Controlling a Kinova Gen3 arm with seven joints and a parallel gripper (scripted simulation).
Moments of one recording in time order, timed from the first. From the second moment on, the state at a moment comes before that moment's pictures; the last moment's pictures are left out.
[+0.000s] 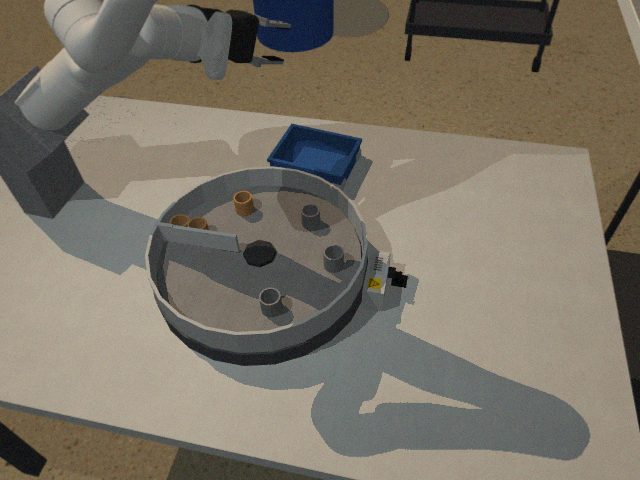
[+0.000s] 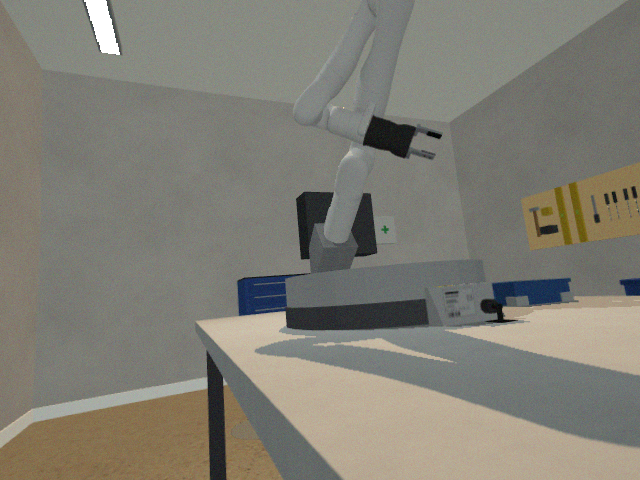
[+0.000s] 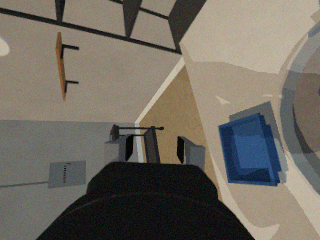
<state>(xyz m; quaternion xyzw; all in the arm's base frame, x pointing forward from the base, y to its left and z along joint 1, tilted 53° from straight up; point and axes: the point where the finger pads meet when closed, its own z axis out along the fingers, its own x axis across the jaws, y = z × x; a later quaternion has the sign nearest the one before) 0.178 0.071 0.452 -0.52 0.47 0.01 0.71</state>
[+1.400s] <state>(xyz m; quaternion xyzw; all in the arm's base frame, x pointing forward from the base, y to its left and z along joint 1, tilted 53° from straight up) 0.178 0.071 0.452 -0.52 0.47 0.01 0.71</state>
